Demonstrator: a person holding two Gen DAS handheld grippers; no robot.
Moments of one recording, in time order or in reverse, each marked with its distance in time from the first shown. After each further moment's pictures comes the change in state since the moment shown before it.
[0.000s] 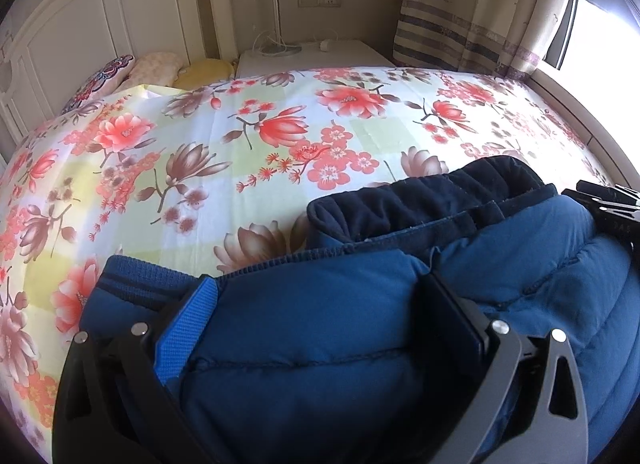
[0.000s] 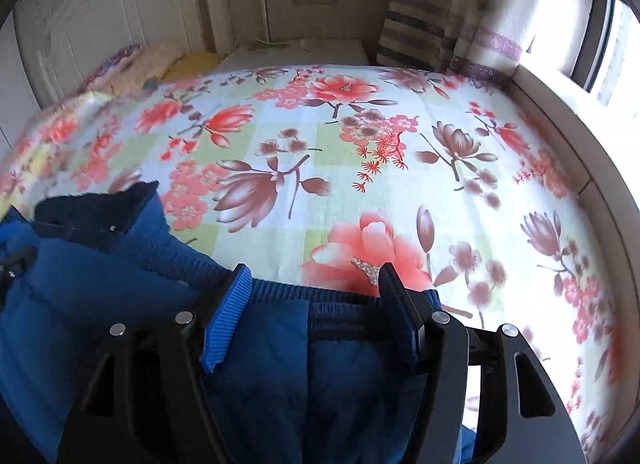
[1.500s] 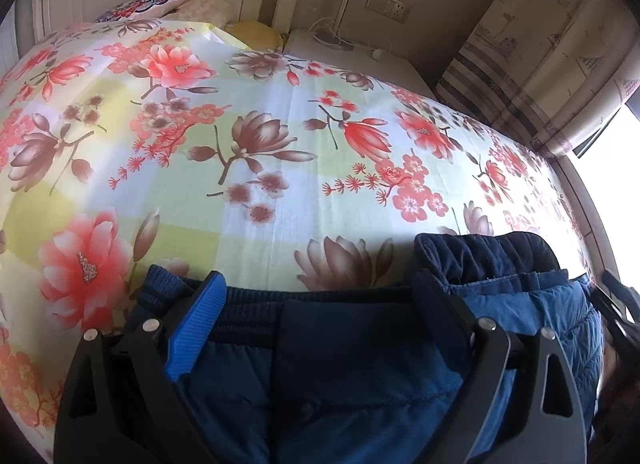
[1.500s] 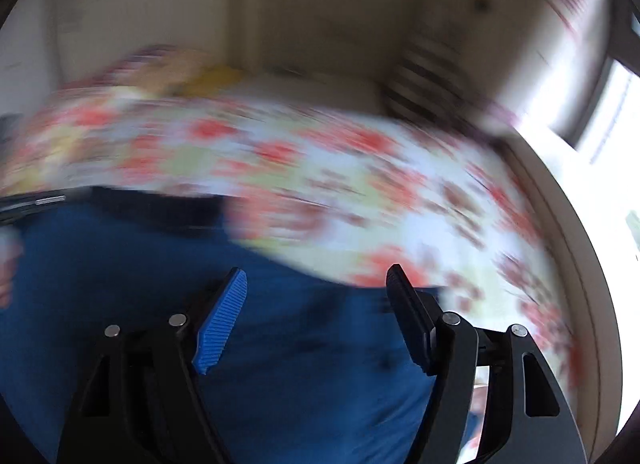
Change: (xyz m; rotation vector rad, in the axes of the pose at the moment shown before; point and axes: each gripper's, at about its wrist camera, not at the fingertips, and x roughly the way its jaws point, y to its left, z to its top) left arm 0.010 0.080 0.005 -0.320 0.020 -0.105; right arm -0.092 0.089 -0.012 -0.205 -0.151 0.059
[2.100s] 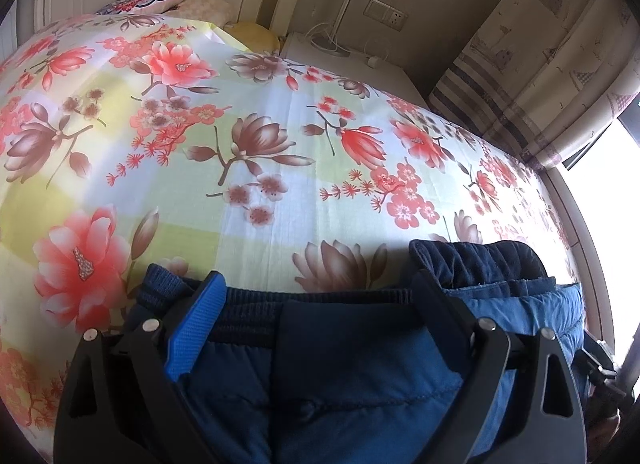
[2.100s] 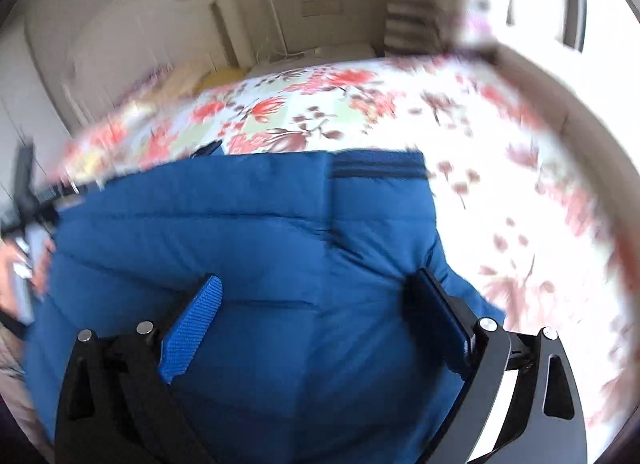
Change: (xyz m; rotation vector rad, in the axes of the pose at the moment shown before) left arm -0.005 0.008 0.000 -0.033 -0.021 -0.049; right arm 0.012 -0.088 -0.081 0.331 0.090 0.103
